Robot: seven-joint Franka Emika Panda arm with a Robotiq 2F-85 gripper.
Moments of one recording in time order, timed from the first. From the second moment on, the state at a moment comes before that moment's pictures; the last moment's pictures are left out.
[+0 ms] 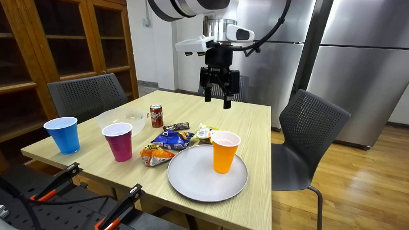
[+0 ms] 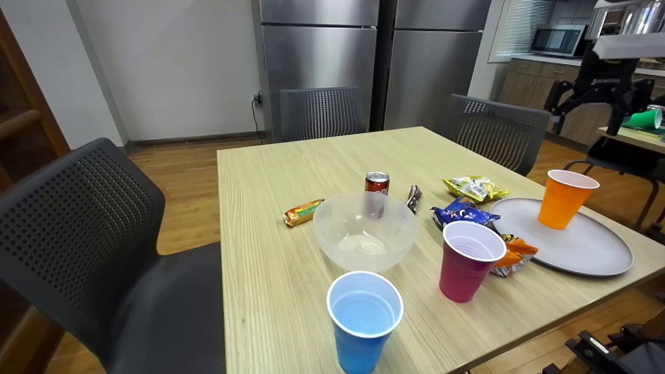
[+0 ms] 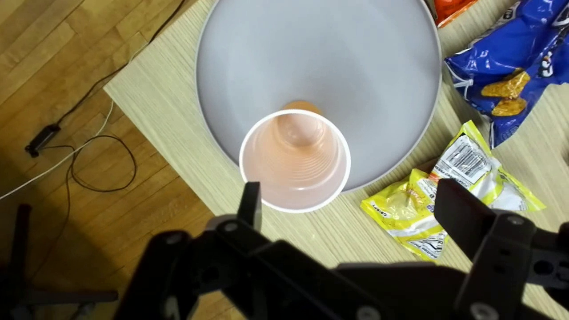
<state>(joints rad) -0.16 0.12 -0.27 -2.30 -0.10 2.37 0.22</state>
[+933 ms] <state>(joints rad) -0.16 0.13 -0.25 -2.30 -0.01 2.37 0.22</state>
